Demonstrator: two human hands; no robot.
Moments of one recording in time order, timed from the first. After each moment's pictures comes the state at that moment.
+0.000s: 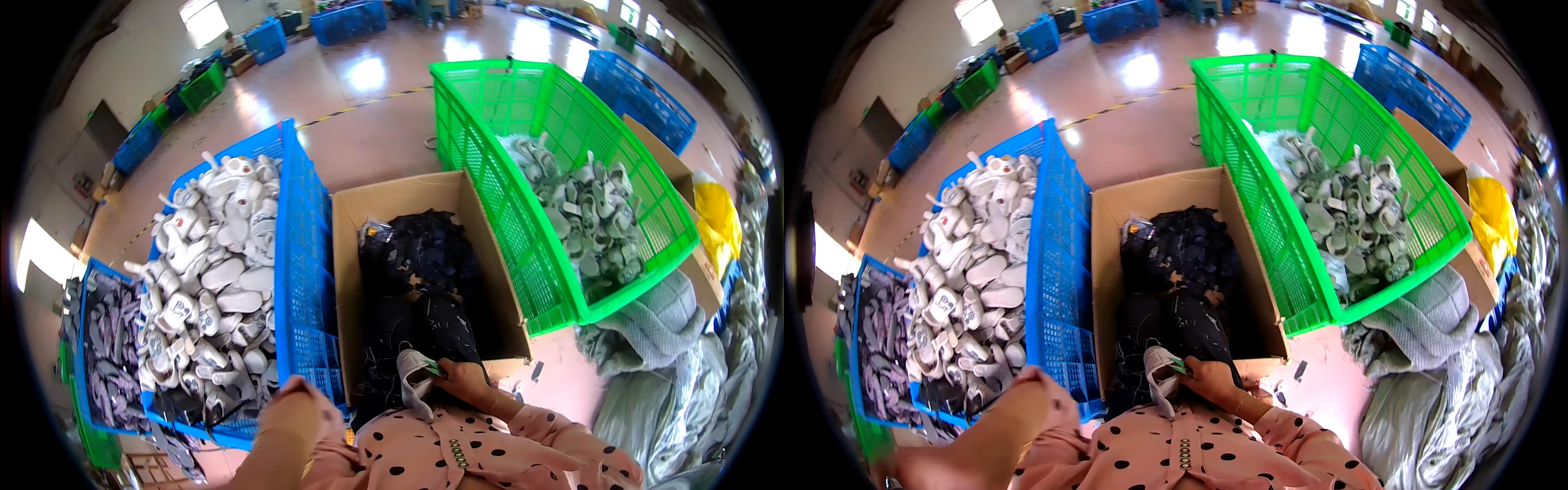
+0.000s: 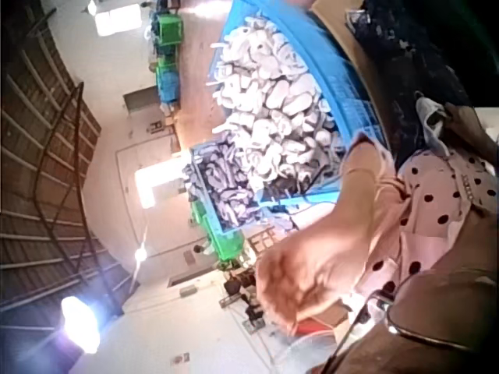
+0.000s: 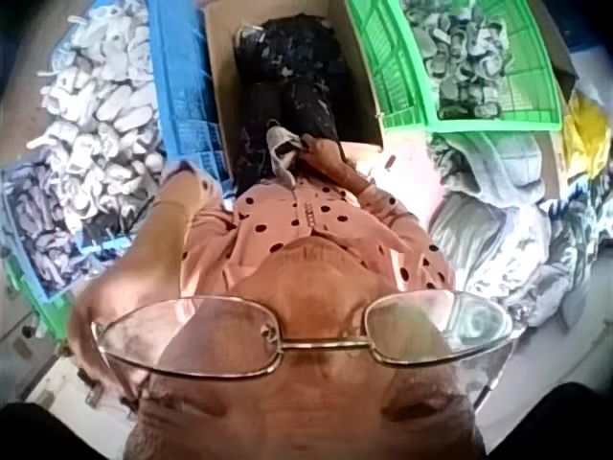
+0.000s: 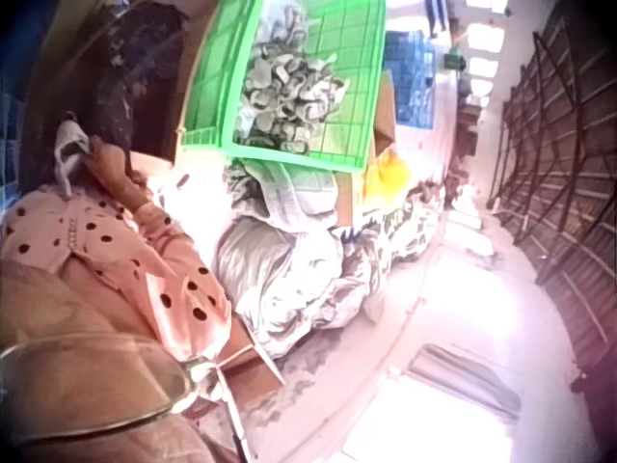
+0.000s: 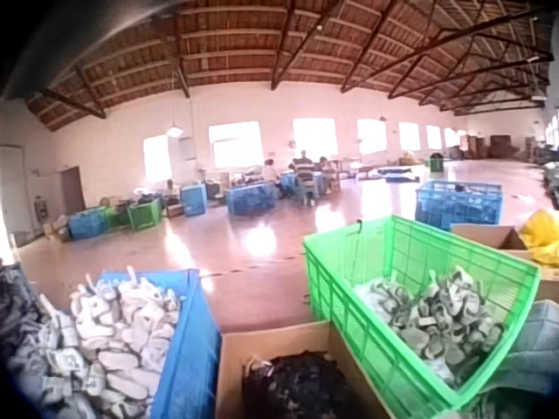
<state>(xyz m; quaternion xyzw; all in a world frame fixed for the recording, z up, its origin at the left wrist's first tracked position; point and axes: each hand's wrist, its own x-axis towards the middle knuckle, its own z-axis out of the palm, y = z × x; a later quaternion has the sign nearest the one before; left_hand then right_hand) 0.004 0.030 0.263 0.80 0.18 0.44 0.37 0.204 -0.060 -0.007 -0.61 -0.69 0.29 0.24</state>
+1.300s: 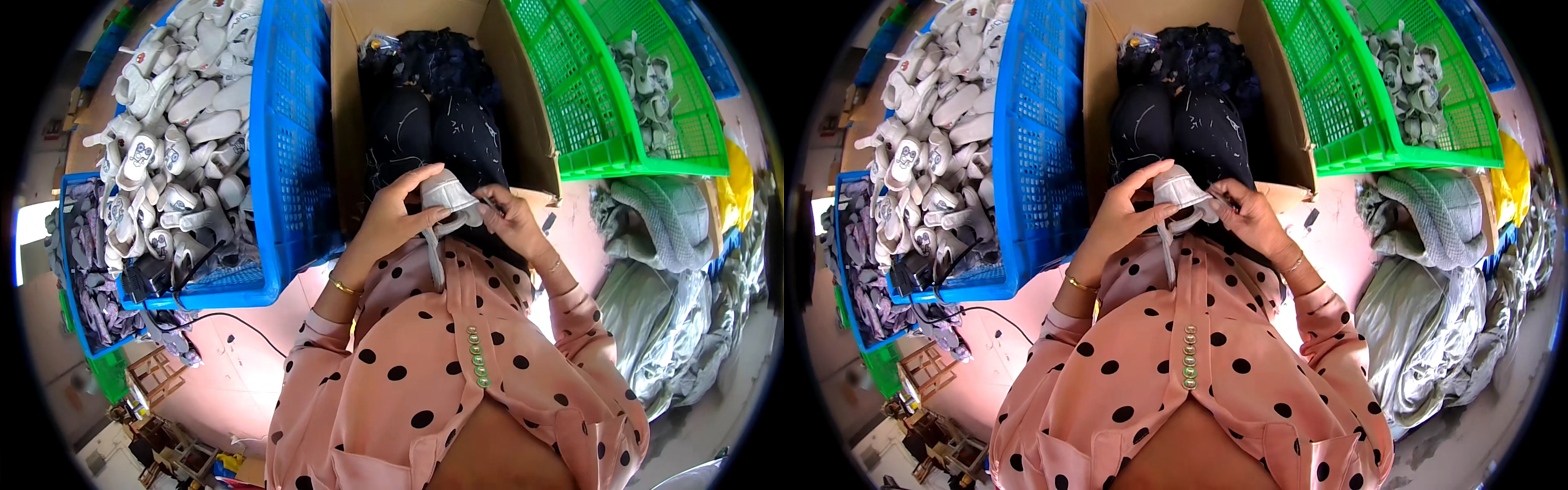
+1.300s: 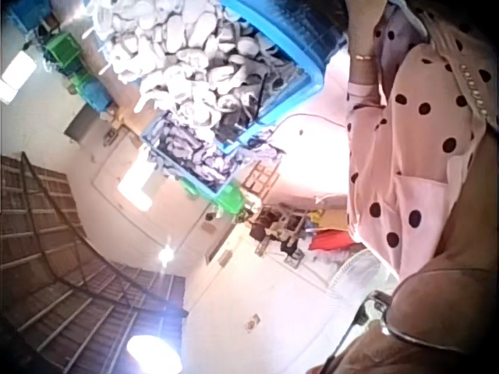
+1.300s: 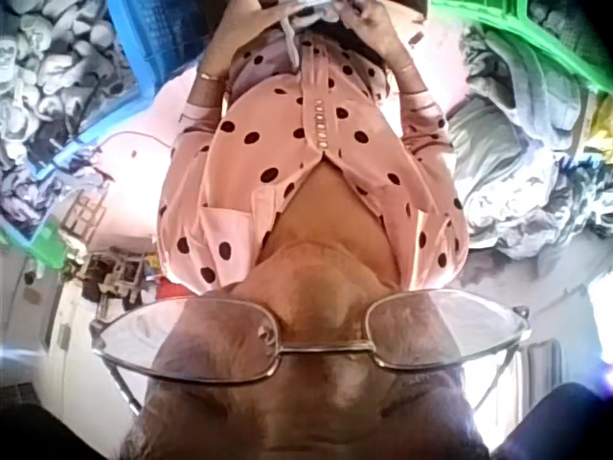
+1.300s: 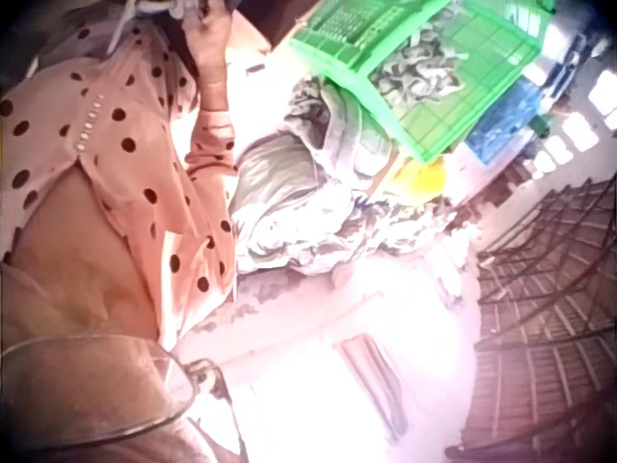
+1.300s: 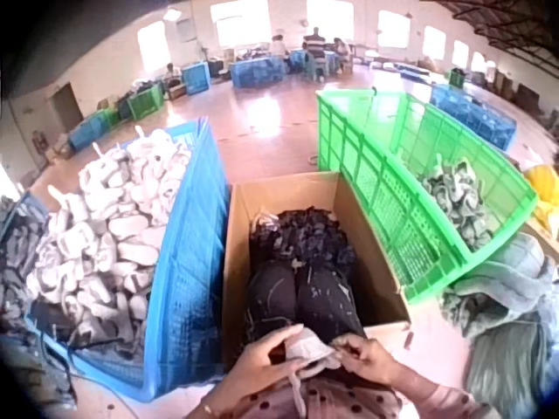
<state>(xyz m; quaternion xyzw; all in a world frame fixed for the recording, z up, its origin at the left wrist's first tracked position) -0.027 -0.037 0.037 0.65 0.35 0.28 0.61 0.210 -0.109 0.009 -0.55 -0.53 0.52 0.38</state>
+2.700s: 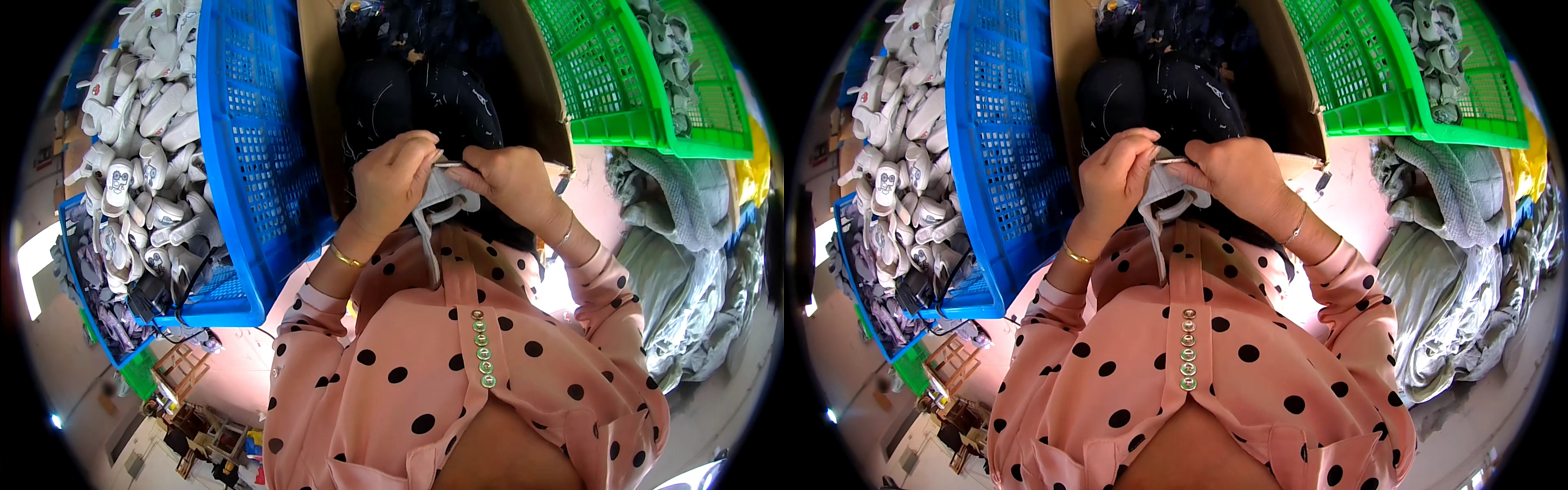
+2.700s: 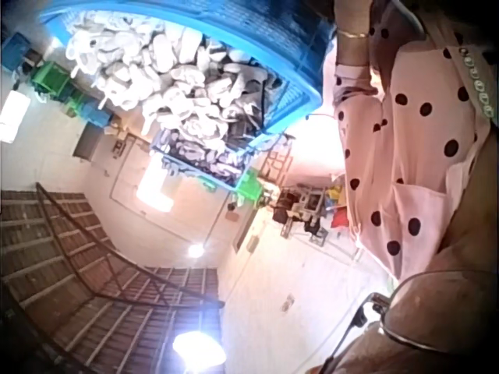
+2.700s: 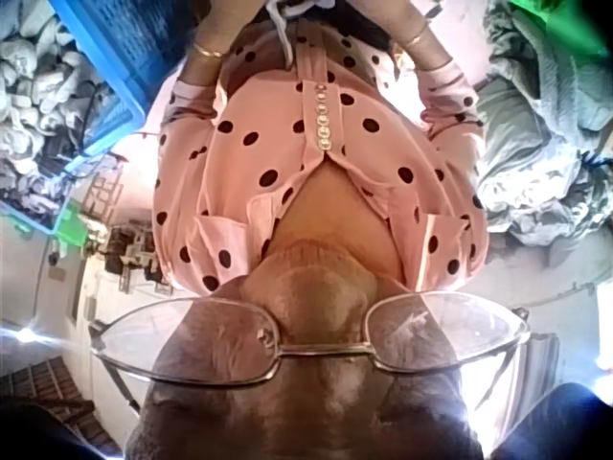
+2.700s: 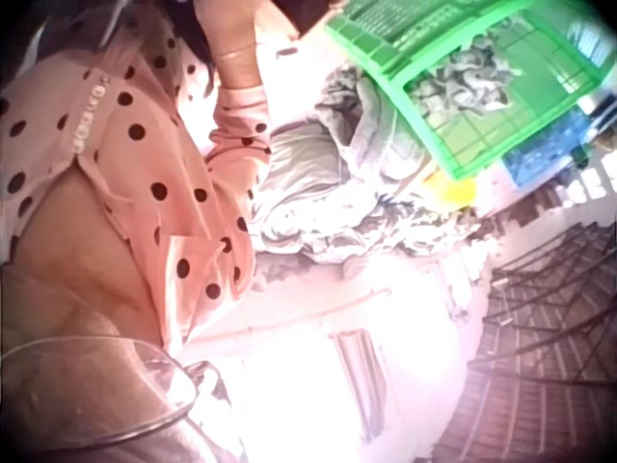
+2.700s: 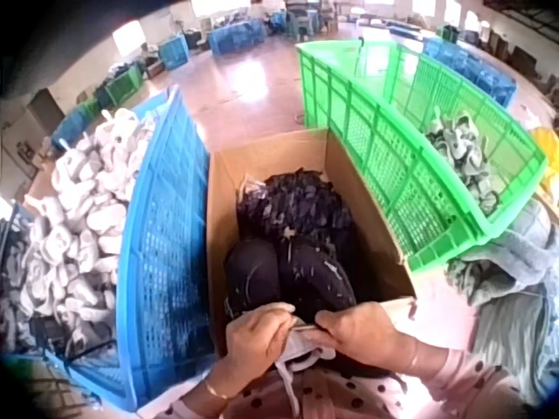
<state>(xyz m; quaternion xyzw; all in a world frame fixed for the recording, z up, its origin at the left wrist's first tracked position) 0.015 0.002 0.018 0.83 0.33 0.39 0.24 0.213 -0.050 0.034 -0.57 -0.78 0.18 0.20</state>
